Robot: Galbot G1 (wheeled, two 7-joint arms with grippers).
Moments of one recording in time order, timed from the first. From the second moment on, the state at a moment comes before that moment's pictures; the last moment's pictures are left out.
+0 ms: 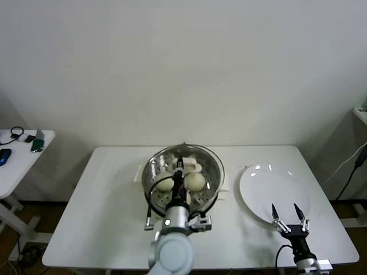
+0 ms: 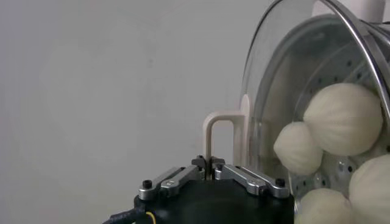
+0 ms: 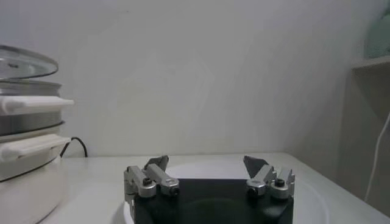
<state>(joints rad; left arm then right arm) 1.10 -1.43 0.16 -1.95 1.60 0.70 0.28 -1.54 1.20 0.62 1.59 0.44 0.41 -0.11</state>
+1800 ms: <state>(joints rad) 1.11 -1.39 0.12 -1.89 1.53 0.70 0.20 -1.56 1.19 0.62 1.62 0.44 0.42 -0.14</state>
